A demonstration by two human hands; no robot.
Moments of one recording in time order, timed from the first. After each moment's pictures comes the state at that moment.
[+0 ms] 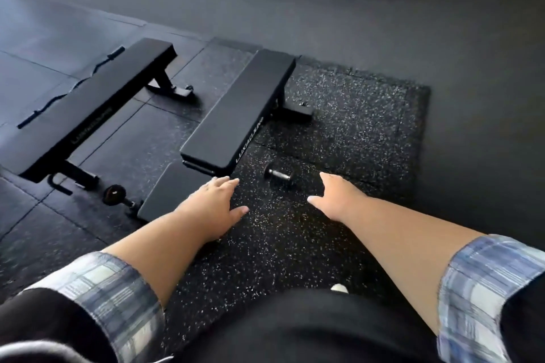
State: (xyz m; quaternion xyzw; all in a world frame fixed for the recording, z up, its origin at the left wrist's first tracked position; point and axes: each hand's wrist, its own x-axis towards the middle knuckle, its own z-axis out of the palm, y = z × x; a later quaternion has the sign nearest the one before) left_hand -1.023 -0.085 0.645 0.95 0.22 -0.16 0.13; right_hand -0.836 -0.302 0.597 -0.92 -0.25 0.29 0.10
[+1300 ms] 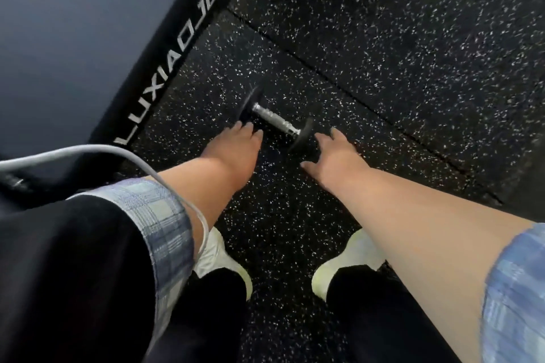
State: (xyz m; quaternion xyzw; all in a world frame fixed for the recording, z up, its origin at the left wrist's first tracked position) left_hand -0.614 0.127 0.005 0.91 0.14 -0.37 0.08; right_hand -0.489 -0.040 0.001 -0.87 -0.24 0.43 -0.05
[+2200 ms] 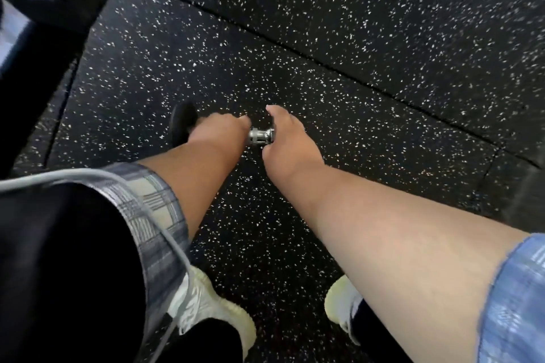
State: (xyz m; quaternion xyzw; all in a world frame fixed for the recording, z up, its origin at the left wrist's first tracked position) left_hand -0.514 0.129 -0.130 0.92 0.12 -0.37 0.06; right_hand -0.477 -0.005 -0.096 -0.88 -0.06 0.42 0.23
